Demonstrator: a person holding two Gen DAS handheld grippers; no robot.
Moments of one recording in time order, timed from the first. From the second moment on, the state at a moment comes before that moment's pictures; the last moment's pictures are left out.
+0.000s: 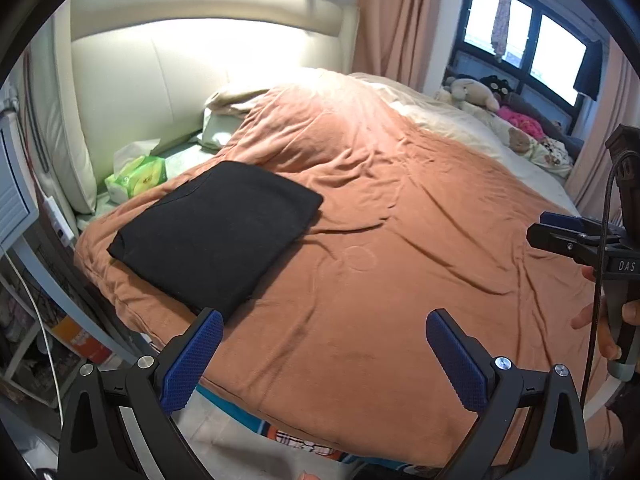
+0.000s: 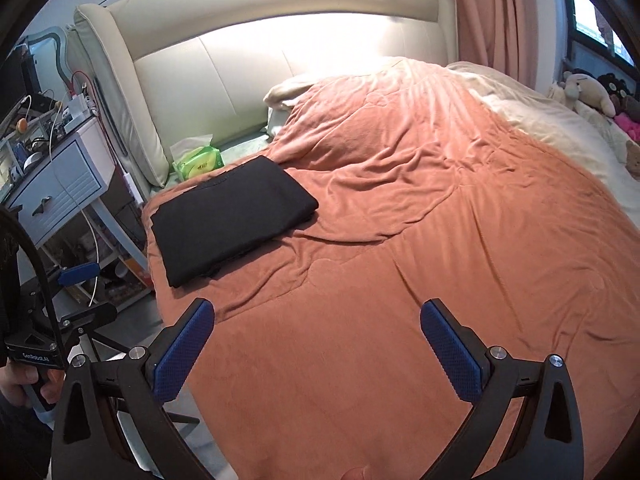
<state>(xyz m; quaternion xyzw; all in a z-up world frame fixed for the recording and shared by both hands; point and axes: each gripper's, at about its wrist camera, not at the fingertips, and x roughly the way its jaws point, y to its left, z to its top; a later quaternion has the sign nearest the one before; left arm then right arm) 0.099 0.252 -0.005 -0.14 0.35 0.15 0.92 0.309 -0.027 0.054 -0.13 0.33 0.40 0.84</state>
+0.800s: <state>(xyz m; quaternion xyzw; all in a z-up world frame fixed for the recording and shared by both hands) 0.035 0.144 0.040 -0.13 0.30 0.09 0.94 0.172 -0.166 0.099 -0.10 0.29 0.35 0.89</state>
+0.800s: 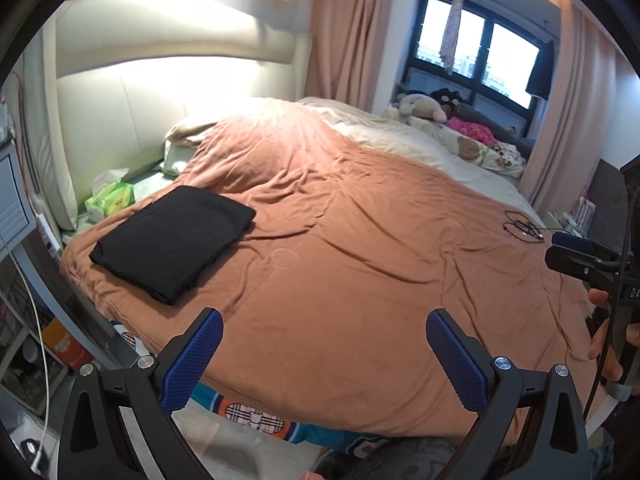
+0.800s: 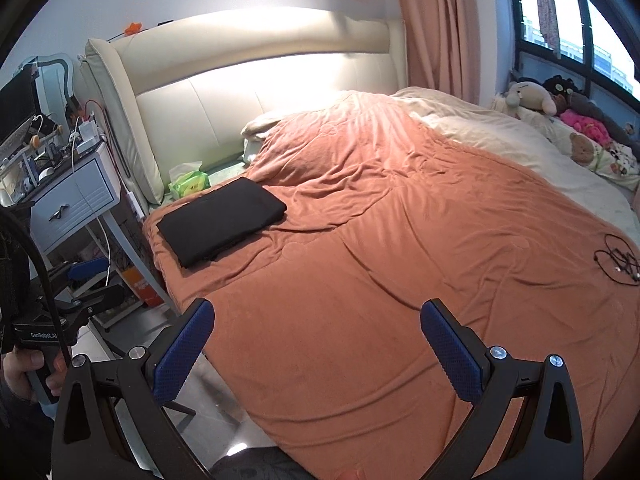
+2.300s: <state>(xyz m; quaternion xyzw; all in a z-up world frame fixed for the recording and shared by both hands) -0.128 0.041 0.027 -0.09 0.22 0.07 0.97 -0.076 -0.294 0.032 -0.05 0.19 0.28 0.94</state>
